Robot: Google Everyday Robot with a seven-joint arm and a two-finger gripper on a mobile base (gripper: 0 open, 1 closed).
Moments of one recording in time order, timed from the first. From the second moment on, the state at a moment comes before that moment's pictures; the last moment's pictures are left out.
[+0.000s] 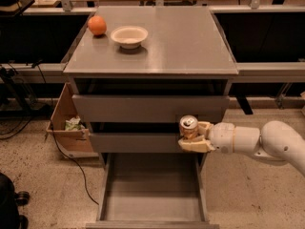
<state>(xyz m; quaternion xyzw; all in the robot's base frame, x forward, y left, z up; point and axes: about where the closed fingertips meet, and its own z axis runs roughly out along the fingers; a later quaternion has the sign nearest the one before) 0.557 -0.128 0.683 -0.45 0.67 0.31 0.50</state>
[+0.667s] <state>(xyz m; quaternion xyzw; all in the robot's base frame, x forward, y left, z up) 0.573 -0.113 0.573 -0.48 0.63 0.31 0.52</state>
